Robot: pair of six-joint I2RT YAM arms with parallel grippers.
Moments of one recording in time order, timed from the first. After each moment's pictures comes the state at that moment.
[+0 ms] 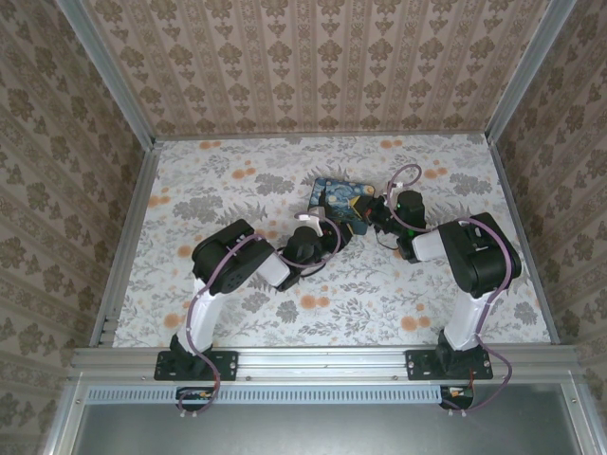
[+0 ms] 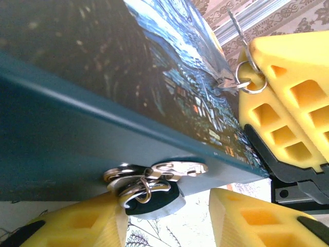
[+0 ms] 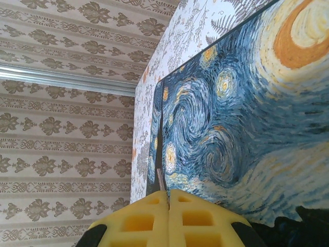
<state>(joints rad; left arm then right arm) -0.88 2.16 0.83 1.11 0.03 -0.95 0.22 1.85 0.68 0.90 -0.52 1.16</state>
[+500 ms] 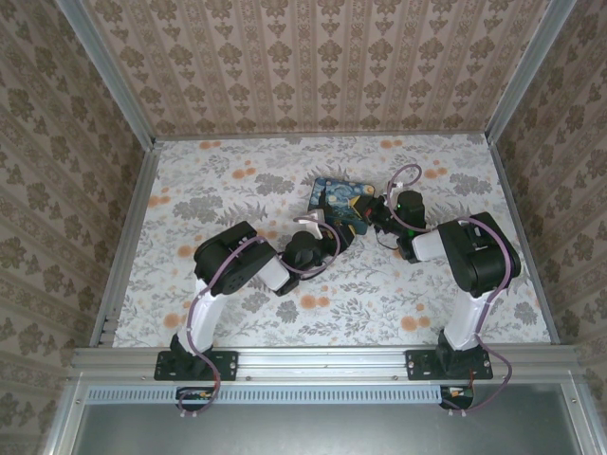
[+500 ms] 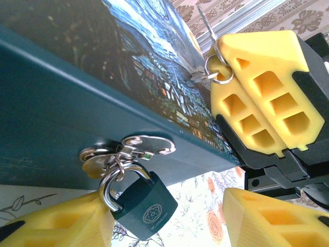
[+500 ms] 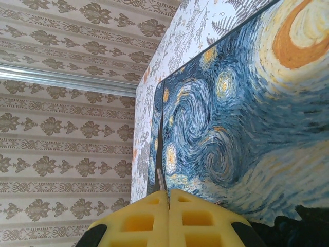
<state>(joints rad) -0.90 2.16 0.79 1.21 0.01 -0.98 0.22 1.85 0.68 0.91 -0.52 1.16</state>
